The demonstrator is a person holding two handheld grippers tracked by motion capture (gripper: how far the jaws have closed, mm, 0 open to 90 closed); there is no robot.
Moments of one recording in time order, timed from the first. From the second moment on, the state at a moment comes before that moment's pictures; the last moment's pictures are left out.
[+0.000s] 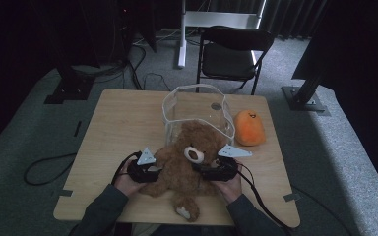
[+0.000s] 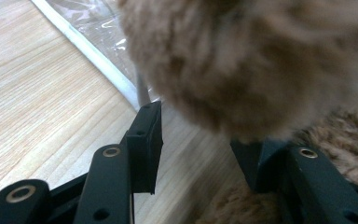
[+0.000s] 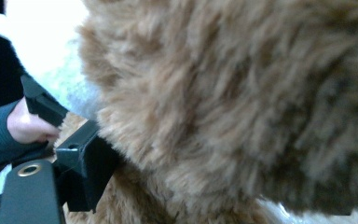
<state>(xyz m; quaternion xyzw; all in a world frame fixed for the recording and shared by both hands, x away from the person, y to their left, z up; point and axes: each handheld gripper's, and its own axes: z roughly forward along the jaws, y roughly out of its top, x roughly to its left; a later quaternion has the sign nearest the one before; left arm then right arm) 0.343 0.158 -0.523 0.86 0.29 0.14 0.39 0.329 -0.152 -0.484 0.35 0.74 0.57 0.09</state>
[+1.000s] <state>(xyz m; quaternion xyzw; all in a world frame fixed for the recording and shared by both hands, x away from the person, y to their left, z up) 0.344 0.166 -0.519 0.86 0.29 0.15 0.40 0.307 -0.150 -0.453 0.25 0.75 0.60 0.14</state>
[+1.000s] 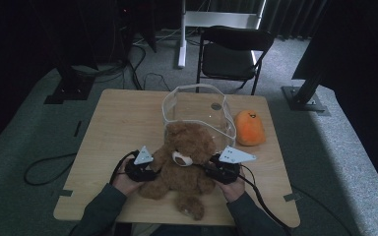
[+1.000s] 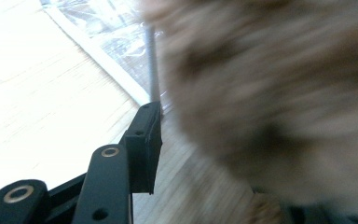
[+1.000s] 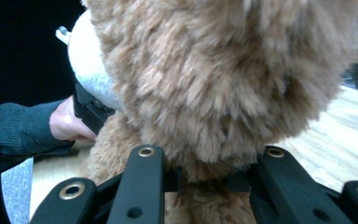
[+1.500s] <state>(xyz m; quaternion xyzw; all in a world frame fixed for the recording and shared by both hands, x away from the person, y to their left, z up) 0.351 0.184 -0.521 0.84 0.32 0.16 0.40 0.302 -0.163 -0.435 0.25 0.73 0.61 0.15</state>
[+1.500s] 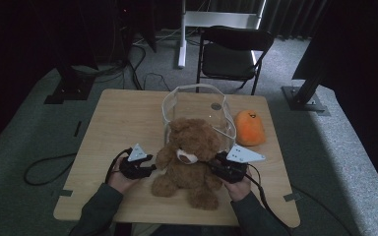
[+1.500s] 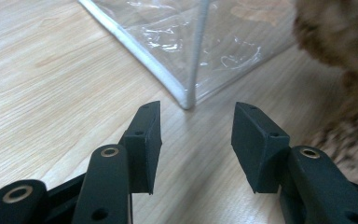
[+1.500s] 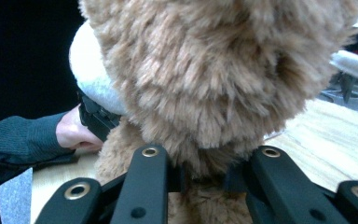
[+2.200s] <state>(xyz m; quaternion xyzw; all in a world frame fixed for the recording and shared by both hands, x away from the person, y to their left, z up) 0.355 0.190 -0.523 0.84 0.34 0.16 0.40 0.300 -0.170 -0.407 0.24 0.70 0.65 0.16</state>
